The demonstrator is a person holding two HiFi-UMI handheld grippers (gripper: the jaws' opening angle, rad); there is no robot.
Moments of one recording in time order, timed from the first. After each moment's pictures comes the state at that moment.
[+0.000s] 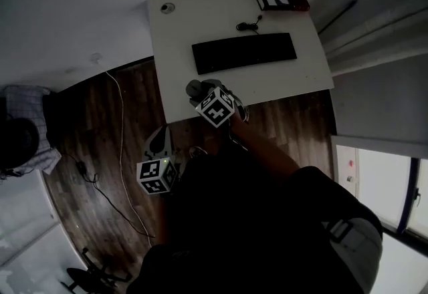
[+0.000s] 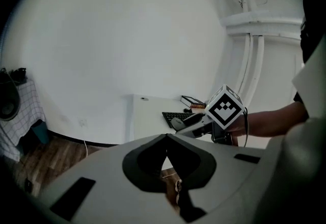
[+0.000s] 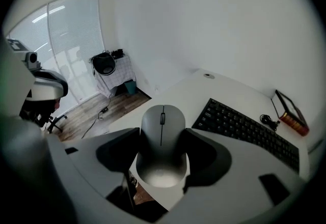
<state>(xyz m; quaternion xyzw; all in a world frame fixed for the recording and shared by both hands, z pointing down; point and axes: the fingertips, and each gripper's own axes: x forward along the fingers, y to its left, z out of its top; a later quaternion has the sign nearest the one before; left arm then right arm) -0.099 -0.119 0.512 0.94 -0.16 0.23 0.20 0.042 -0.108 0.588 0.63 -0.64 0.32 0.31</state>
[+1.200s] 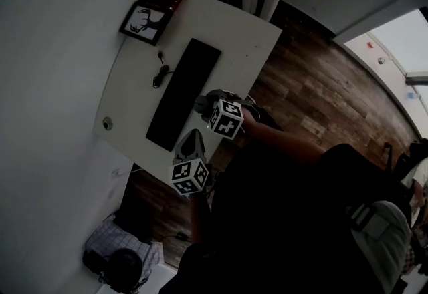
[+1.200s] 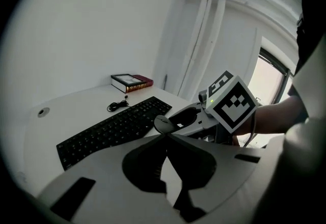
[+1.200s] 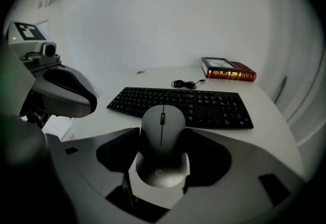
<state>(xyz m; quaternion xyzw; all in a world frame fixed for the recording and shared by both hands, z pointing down) 0.189 0.027 0.537 0.91 0.16 0.37 0.07 0.246 0.053 0.601 0.76 -0.50 0.39 0.17</state>
